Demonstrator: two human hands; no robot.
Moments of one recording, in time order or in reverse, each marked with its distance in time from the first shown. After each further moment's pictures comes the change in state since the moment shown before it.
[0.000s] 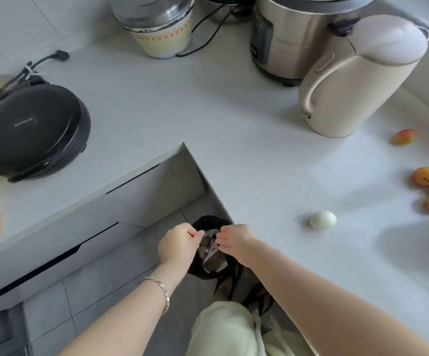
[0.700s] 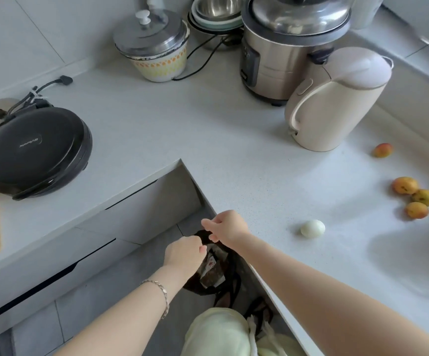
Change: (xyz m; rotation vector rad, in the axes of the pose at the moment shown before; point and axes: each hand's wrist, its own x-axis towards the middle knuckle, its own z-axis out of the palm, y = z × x) left_hand -0.008 0.023 -0.023 0.482 -0.281 0.238; right_hand -0.048 -0.045 0.015 -0.621 0.079 -0.344
